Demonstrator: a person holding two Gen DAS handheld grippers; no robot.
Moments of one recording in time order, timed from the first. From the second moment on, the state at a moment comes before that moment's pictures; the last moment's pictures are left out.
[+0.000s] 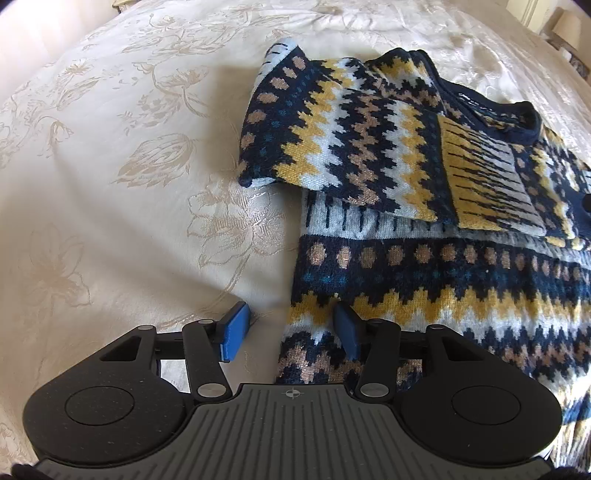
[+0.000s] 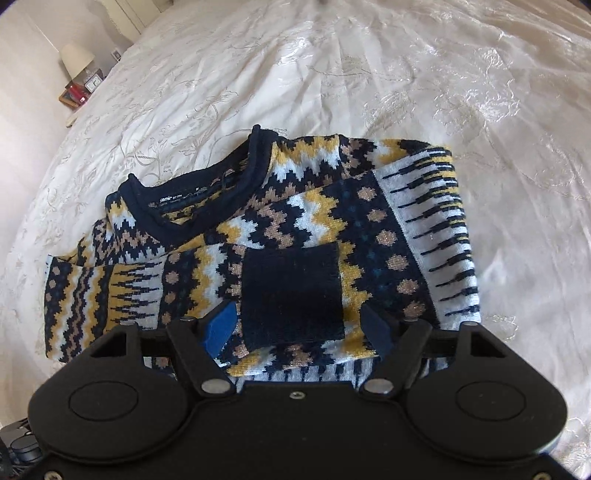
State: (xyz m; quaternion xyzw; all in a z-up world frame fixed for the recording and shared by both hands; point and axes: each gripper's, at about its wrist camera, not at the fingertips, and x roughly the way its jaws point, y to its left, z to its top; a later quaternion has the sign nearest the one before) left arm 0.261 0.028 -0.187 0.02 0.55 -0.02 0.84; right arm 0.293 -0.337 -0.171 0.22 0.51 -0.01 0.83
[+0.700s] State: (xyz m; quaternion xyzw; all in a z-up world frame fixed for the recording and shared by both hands) left arm 0.273 0.028 -0.129 0.02 0.49 -0.02 0.87; right arm 0.281 -0.362 -0.130 0.14 0.49 -0.03 0.86
